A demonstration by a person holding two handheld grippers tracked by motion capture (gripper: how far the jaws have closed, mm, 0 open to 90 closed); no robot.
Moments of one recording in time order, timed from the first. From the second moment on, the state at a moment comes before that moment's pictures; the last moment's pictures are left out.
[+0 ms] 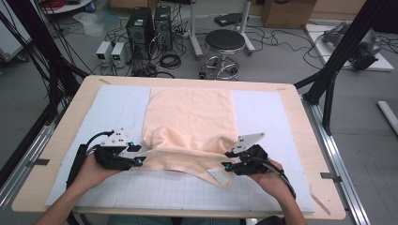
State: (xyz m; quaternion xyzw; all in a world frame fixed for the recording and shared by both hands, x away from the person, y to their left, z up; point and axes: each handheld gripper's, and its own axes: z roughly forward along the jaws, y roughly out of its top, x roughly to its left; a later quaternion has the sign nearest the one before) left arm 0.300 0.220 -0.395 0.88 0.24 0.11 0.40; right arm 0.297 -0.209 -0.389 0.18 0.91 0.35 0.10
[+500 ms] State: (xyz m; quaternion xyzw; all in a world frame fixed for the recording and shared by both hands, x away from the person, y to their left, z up) left arm 0.292 0.215 -0.391 0.88 0.23 0.09 0.41; right arm 0.310 -0.203 -0.399 0.18 0.92 0.35 0.07
